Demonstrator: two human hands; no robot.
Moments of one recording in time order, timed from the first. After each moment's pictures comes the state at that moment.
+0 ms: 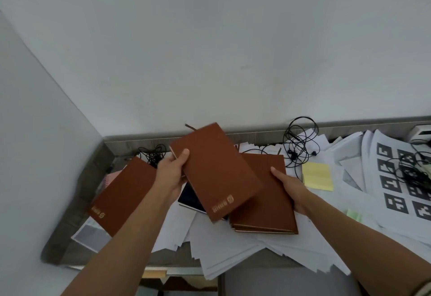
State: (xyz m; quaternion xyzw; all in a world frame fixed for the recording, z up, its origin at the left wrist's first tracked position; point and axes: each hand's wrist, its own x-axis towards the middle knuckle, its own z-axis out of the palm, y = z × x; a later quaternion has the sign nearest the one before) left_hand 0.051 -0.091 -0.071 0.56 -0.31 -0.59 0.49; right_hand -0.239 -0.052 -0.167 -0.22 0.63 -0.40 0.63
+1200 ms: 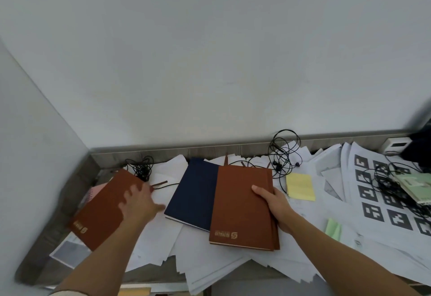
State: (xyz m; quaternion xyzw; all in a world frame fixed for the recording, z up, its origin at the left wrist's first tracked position) left_hand 0.119 -0.099 -0.142 0.79 -0.60 -0.12 -0.02; right_hand -0.231 -0.035 -0.174 -0.26 0.60 -0.46 0.60
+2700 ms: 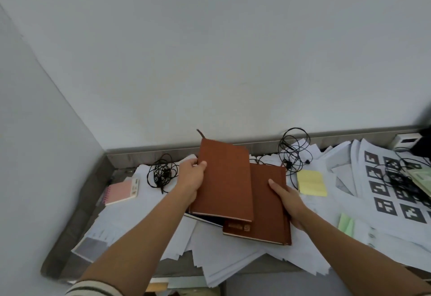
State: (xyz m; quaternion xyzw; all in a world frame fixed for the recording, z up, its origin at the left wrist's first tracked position) left_hand 0.020 -0.094 -0.067 0.64 -0.43 -0.50 0.40; right_hand -0.227 -0.026 -0.170 -0.26 0.60 -0.47 0.59
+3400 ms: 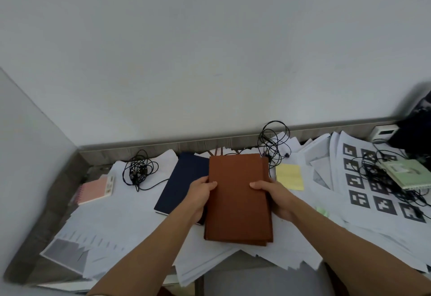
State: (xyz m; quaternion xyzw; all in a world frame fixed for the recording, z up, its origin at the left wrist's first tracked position) left_hand -0.046 -0.060 -0.113 0.60 -0.40 -0.64 0.29; right_hand -0.262 -0.025 -0.153 -0.26 0.53 -0.43 0.68
